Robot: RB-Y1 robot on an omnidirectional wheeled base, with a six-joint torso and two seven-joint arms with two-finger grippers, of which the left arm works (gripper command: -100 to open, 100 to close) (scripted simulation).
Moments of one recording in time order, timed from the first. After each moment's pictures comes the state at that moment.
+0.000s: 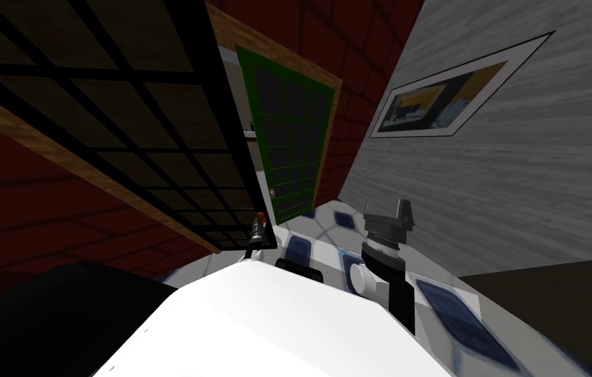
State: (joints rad) arm 0.06 0.11 0.12 -0.80 0.38 -0.83 0.33
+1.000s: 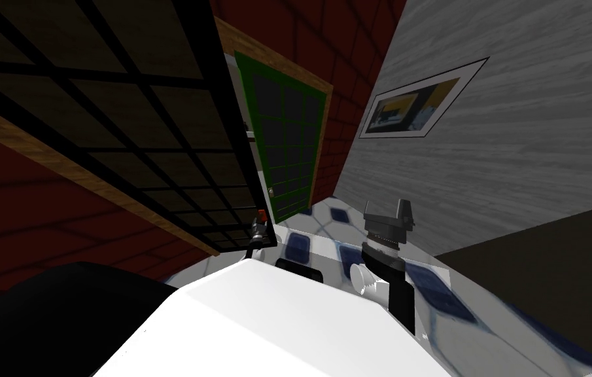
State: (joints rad) arm 0.06 0.13 0.05 -0.81 0.50 -0.84 0.58
